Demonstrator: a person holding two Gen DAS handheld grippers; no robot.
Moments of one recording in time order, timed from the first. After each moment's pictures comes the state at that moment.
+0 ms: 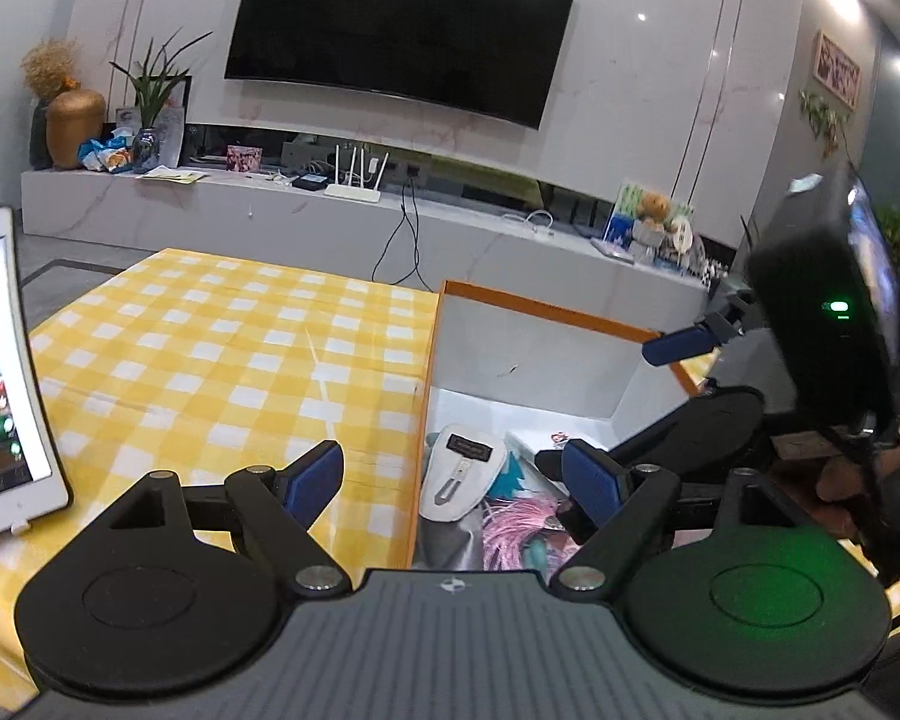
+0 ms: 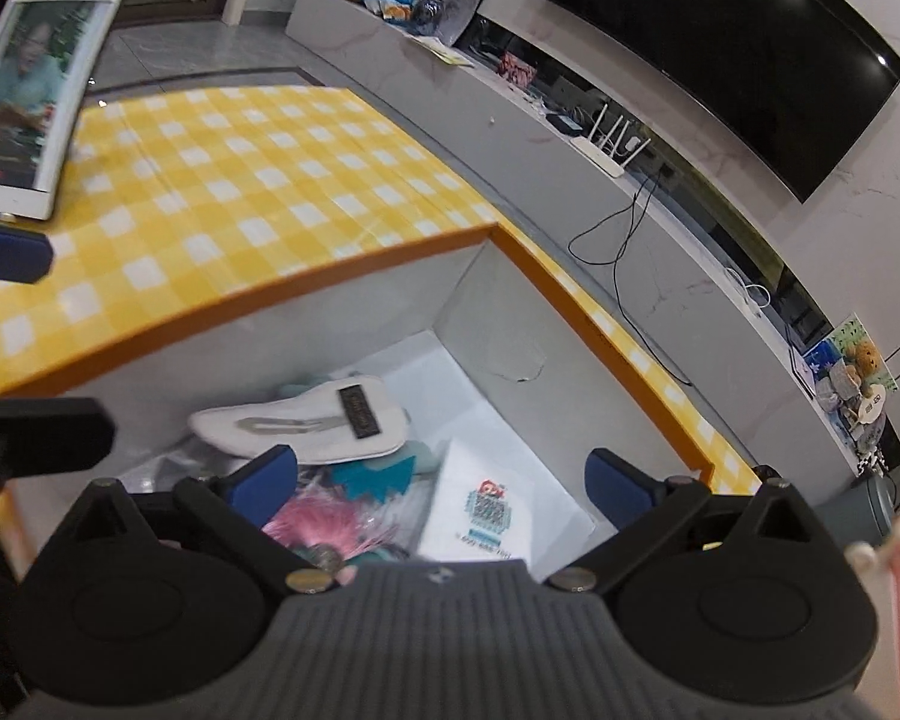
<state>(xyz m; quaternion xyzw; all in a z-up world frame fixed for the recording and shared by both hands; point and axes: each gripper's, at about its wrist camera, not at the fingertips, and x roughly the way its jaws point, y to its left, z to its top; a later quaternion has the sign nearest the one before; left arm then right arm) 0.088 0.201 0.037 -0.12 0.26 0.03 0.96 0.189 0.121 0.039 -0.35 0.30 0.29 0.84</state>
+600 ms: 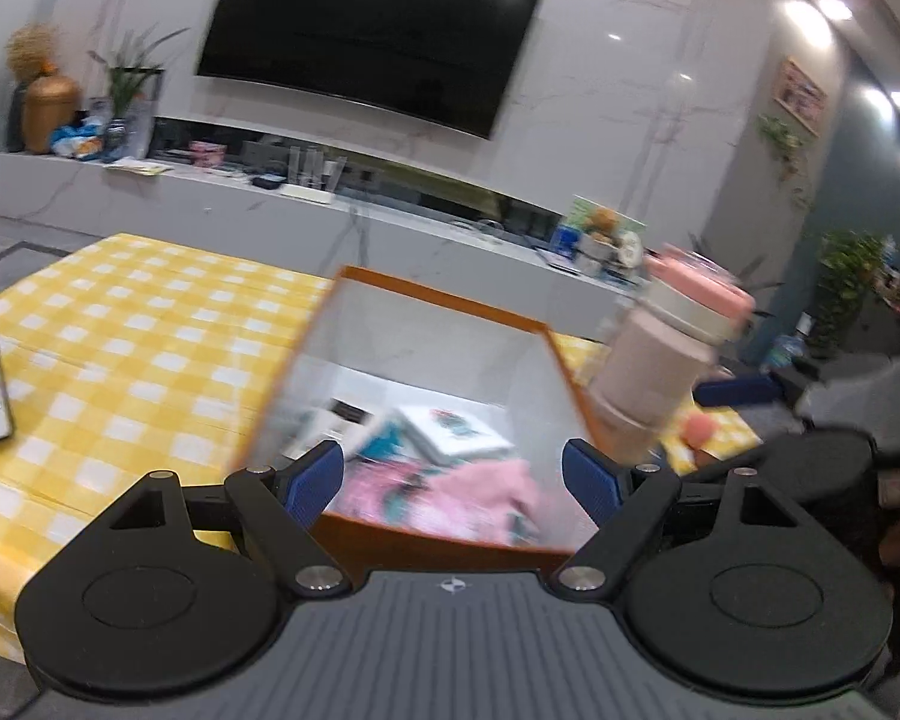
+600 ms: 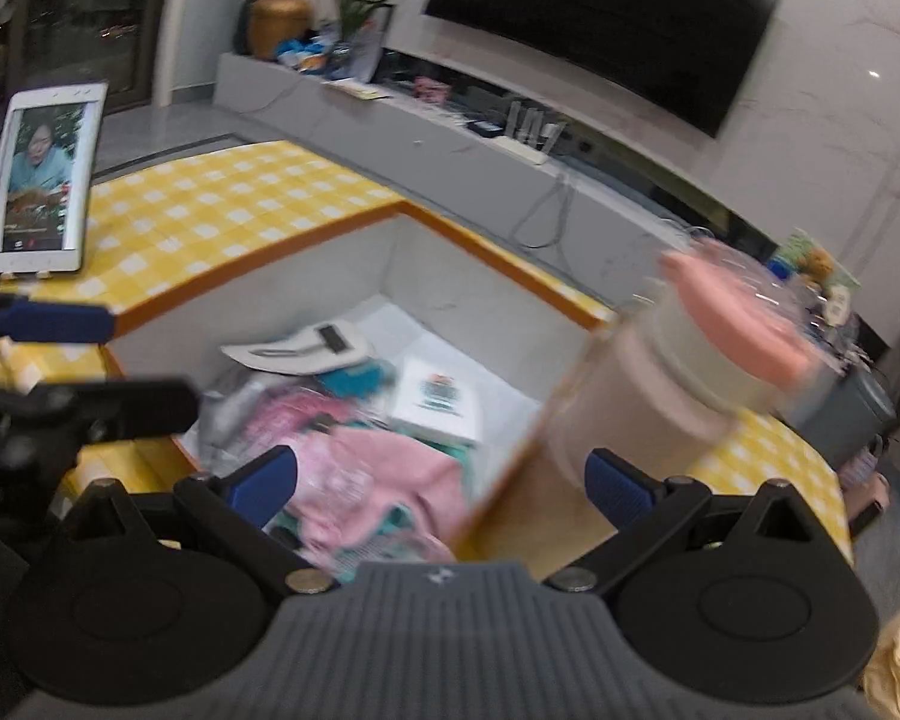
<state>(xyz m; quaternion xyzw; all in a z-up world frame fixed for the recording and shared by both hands) 0.053 0.148 0.047 -0.15 0.24 0.00 0.96 0.113 0.005 0.077 -0.25 0.29 0.24 0.89</state>
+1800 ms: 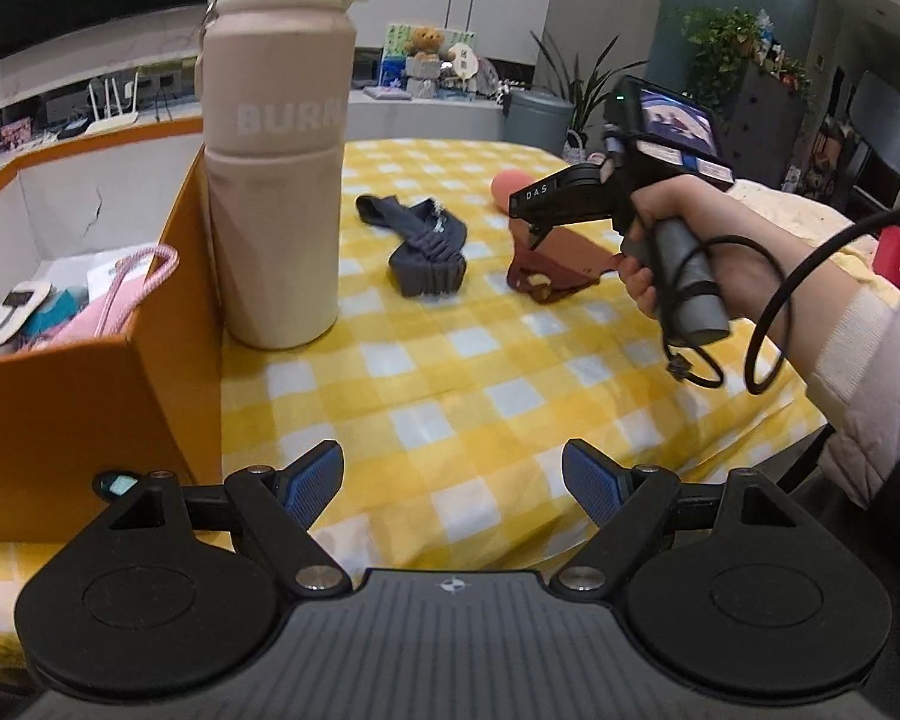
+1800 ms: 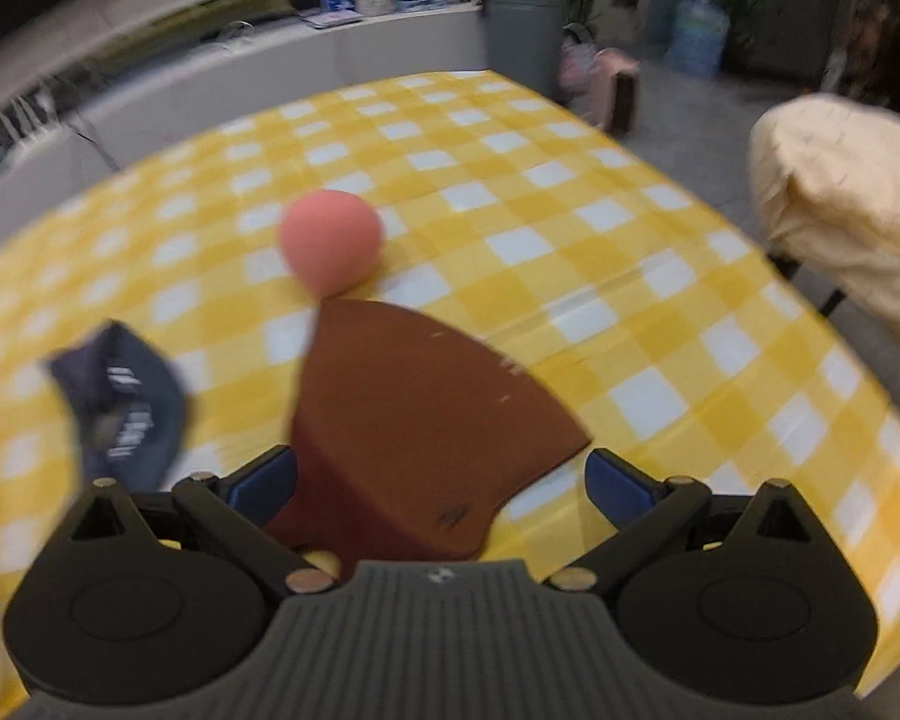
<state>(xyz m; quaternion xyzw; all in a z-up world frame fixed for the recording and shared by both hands) 0.087 -0.052 -0.029 -0.02 0.35 -0.15 0.92 0.321 -0.265 -0.065 0.05 0.44 -0.14 0.89</state>
